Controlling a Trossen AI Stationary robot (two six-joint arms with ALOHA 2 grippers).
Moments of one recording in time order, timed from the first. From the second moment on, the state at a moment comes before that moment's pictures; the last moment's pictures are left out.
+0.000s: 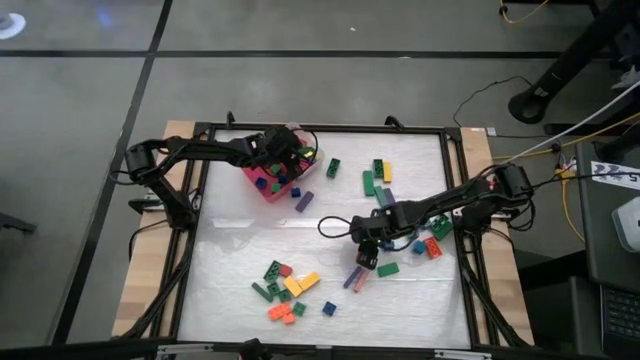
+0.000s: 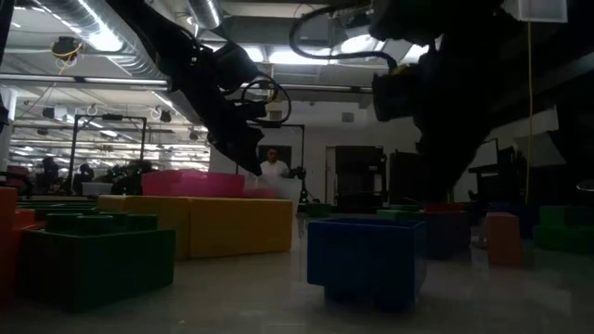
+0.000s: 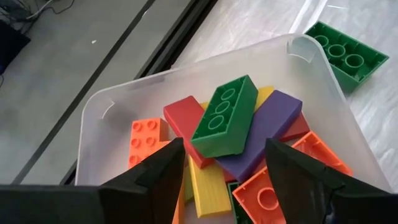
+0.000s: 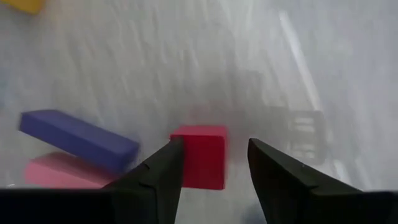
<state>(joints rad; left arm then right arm) 0.47 1.62 0.91 -0.08 -0.29 0.13 0.22 1.69 1.01 -0.54 -0.06 0.58</state>
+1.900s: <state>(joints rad) 0.47 1.62 0.91 -0.10 -0.29 0.13 0.17 1.74 1.11 -0.68 -0.07 0.49</state>
